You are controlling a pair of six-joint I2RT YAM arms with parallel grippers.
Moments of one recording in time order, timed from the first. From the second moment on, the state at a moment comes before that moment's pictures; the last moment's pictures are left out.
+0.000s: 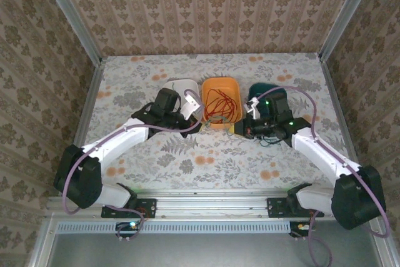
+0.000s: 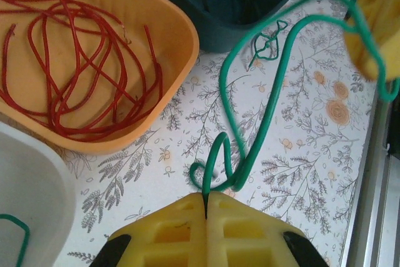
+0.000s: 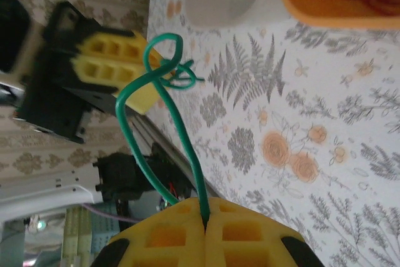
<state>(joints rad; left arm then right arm) -0.63 1.39 0.93 -0.32 0.58 0.10 0.28 1.19 0.76 -0.35 -0.85 0.64</state>
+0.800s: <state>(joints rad) -0.56 1.19 0.77 -0.12 0.41 -0.13 0.29 1.09 0.81 -0.33 -0.53 0.68</state>
